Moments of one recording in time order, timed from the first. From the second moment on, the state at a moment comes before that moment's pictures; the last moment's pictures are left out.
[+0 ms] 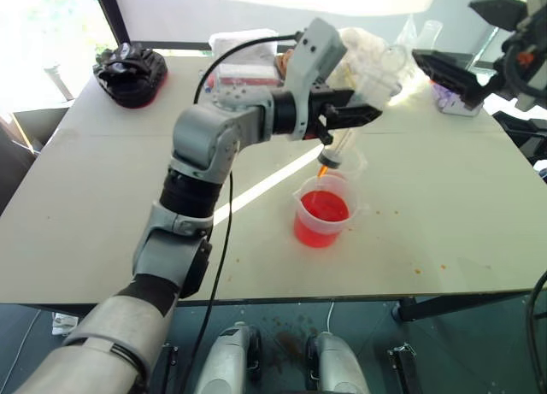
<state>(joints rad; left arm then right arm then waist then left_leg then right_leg) -1.17 0.14 -0.11 0.12 -0.43 0.88 -0.76 -0.81 -1.08 -0.24 -0.38 0.67 0.87 0.47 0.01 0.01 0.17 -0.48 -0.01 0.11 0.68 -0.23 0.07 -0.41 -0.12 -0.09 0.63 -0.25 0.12</state>
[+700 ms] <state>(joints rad) -1.11 0.13 -0.16 0.08 -0.42 0.85 -0.70 -0.85 -1.05 -0.28 -0.51 0.73 1.03 0.46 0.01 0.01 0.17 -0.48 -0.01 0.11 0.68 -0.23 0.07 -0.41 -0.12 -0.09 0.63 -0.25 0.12</state>
